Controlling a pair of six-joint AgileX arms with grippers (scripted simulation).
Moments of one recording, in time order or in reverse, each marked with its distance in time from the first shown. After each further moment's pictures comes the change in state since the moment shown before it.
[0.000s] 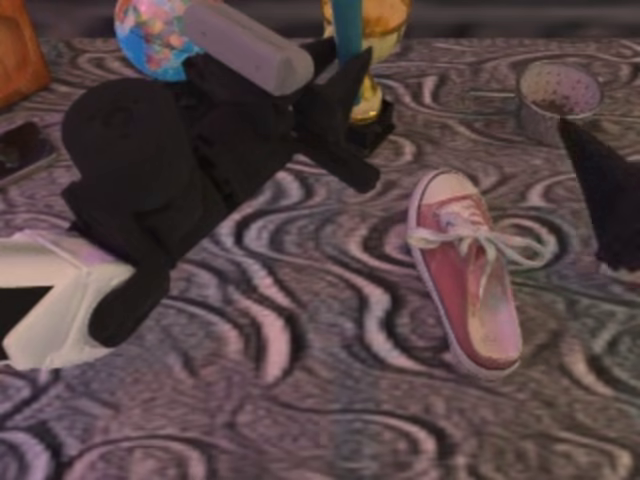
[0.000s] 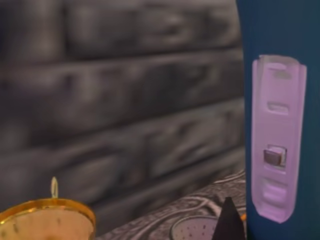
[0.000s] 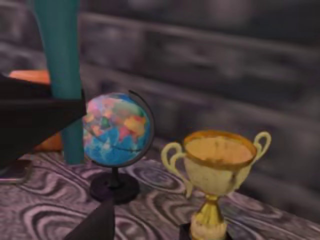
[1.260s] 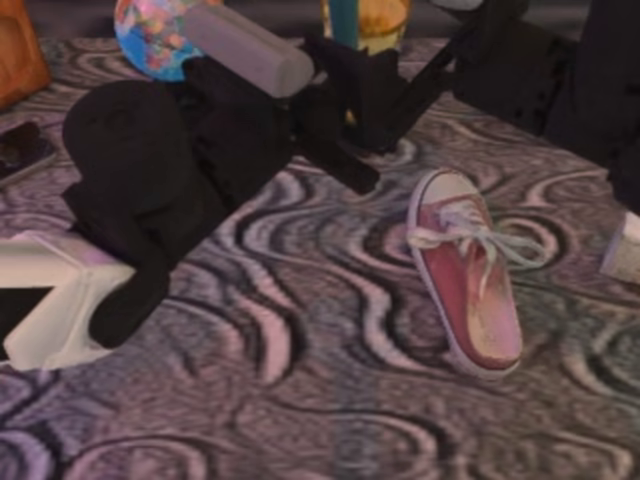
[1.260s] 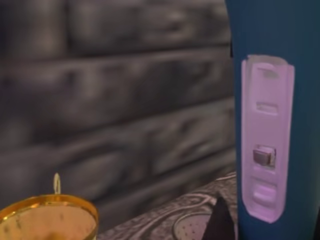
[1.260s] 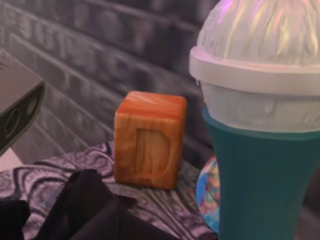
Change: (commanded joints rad) left arm 0.000 0.000 0.000 0.000 0.000 0.000; right arm 0.243 0.699 0.469 0.200 -0.056 -0.019
